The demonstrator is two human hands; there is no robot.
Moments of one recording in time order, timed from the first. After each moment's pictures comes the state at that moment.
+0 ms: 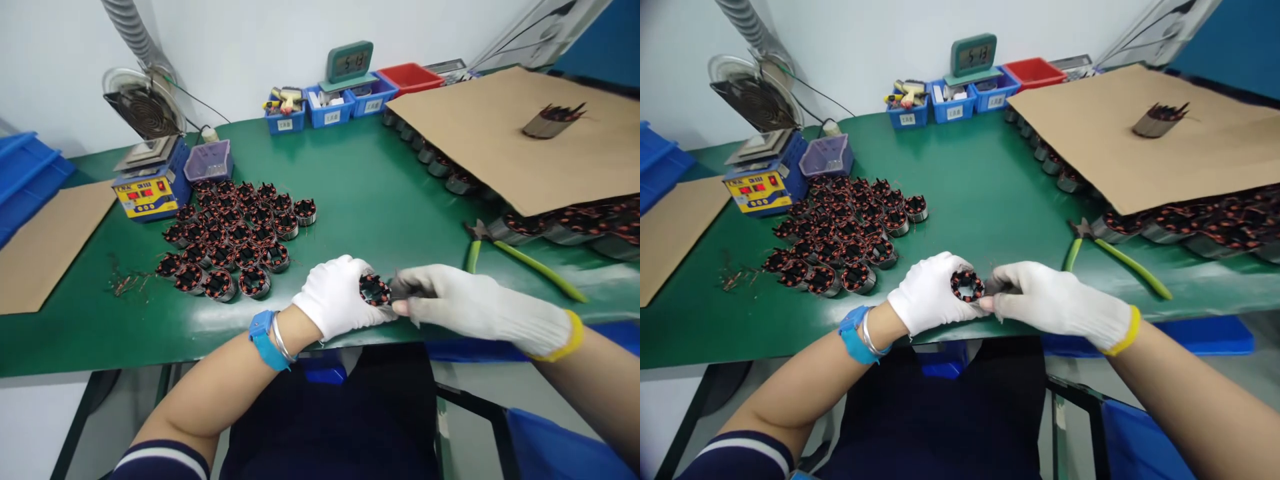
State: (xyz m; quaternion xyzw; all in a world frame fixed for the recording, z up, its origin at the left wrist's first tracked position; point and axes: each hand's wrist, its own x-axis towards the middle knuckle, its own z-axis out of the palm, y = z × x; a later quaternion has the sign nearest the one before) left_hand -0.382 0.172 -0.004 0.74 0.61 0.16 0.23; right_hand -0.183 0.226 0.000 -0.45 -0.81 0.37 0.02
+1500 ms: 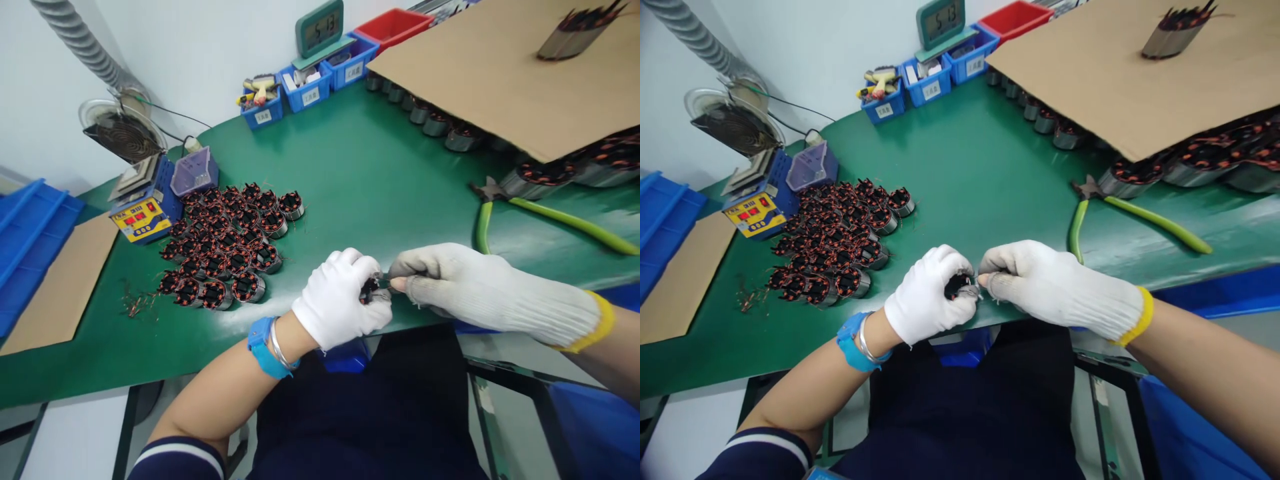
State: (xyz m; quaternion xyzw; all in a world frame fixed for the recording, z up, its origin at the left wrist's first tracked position) left_hand -0.377 0.165 -0.012 0.81 0.54 0.15 0.17; right_hand -0.184 0.215 -0.003 -0.45 -0.76 0.46 0.07
